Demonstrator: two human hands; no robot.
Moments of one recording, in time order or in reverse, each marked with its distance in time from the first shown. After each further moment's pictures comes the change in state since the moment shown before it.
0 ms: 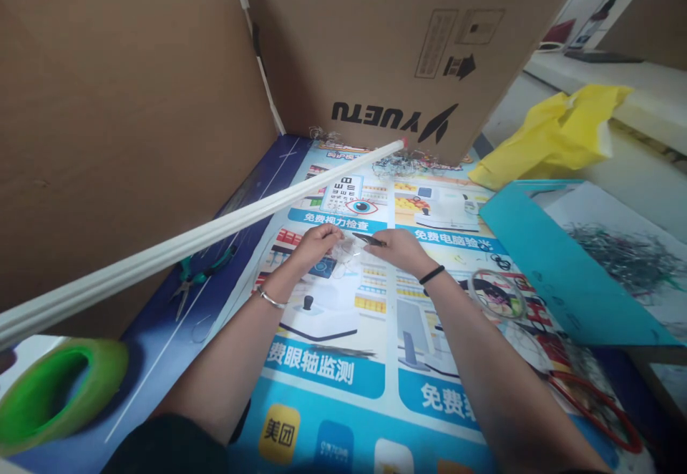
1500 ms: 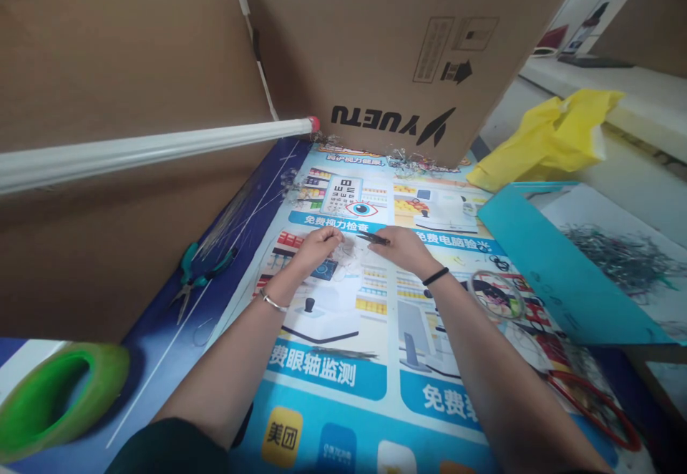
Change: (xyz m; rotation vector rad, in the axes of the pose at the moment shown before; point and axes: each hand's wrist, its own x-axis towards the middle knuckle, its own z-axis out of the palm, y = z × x) left_hand 0.002 -0.007 -0.001 0.033 -0.007 0.040; right_hand -0.002 -0.003 -0.010 -0.055 0.043 0.019
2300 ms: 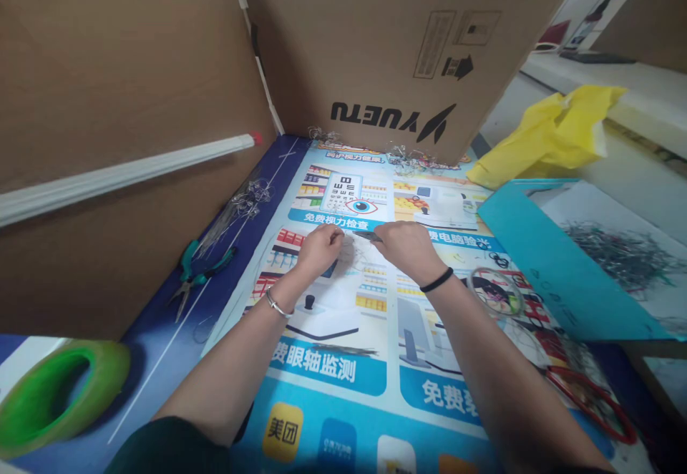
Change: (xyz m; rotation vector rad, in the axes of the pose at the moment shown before) left_hand -0.005 0.007 0.009 0.651 0.186 0.243; right_hand -0.014 -0.037 -0.025 -0.414 0.048 0.016
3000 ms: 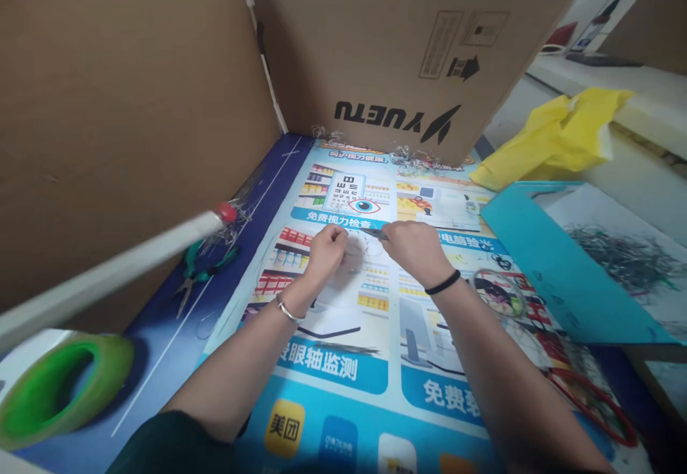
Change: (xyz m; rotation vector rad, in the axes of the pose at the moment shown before) left_hand -0.010 0.025 0.007 -0.518 0.072 -0.403; right_hand -0.003 -0.002 -0.012 -0.068 -0.030 0.069
